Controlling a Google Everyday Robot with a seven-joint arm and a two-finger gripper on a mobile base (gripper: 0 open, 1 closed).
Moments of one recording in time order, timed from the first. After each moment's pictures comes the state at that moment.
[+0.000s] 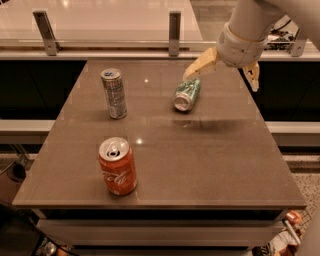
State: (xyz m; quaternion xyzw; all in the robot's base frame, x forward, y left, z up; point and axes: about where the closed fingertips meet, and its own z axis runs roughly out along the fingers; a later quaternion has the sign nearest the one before) arm 0.602 -0.168 0.919 0.02 0.99 0.06 0.10
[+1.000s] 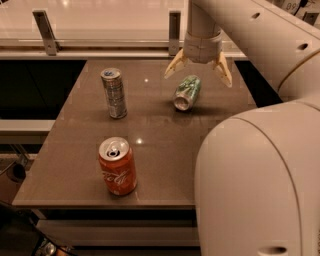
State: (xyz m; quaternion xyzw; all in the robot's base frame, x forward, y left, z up) arm 0.666 -0.126 0.887 0.14 0.99 -0.01 0.06
